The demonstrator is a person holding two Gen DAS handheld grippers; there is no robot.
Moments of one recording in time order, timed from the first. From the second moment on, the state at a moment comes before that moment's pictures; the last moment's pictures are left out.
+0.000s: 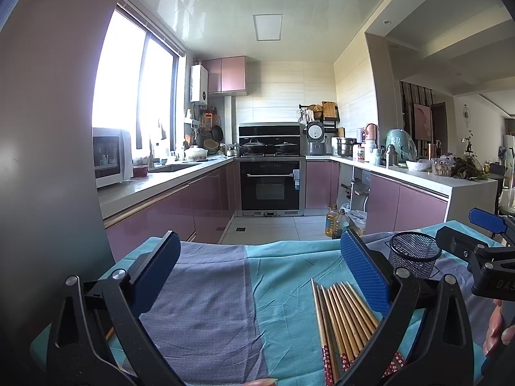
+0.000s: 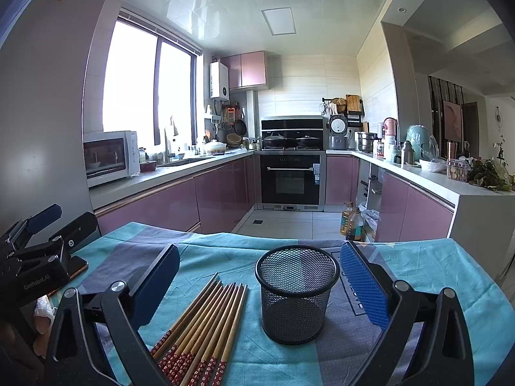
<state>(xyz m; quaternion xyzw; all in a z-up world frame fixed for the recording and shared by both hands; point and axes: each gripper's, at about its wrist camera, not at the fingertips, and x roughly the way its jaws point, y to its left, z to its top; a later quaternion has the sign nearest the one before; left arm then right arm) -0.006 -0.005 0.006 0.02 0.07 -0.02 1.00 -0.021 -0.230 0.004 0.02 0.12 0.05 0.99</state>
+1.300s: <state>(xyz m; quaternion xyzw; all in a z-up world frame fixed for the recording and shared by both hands) 0.006 -0.008 -0.003 0.03 0.12 -0.05 0.99 -0.016 -0.230 -0.007 0.01 0.18 0.09 0.98</state>
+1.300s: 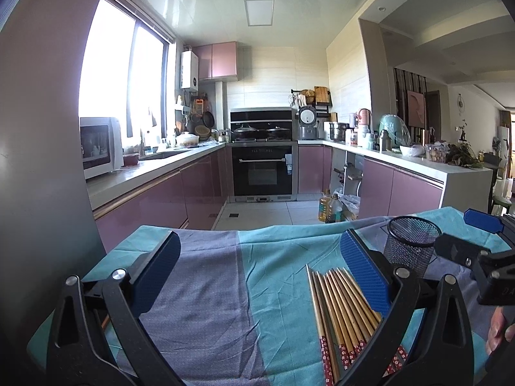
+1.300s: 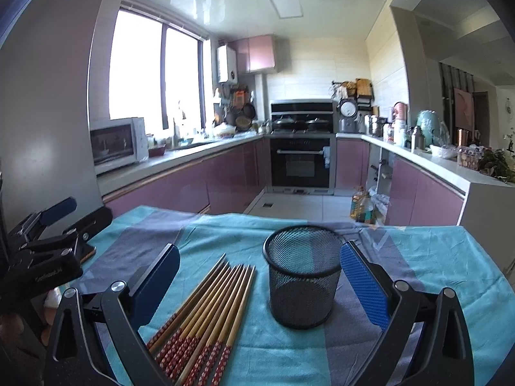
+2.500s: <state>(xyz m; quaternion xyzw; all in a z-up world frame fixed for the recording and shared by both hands) 0.136 -0.064 -0.118 0.11 0.42 -0.19 0.88 0.064 -0.205 -0.084 0.00 0.44 0.13 0.89</state>
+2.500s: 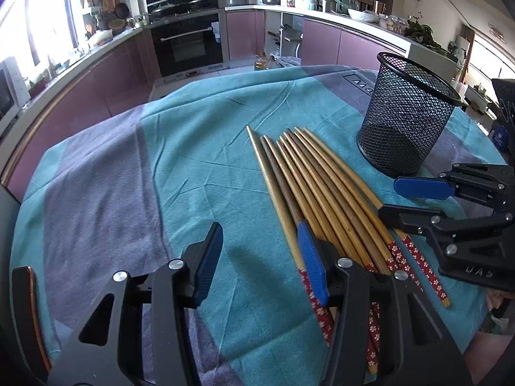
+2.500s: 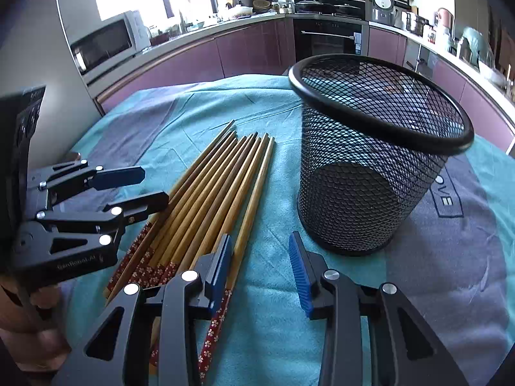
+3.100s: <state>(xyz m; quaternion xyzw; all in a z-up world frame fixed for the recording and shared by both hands) 0.172 -0.076 -0.122 0.05 0.45 -0.20 0.87 0.079 -0.206 -0.087 0.04 0.44 0.14 0.89</state>
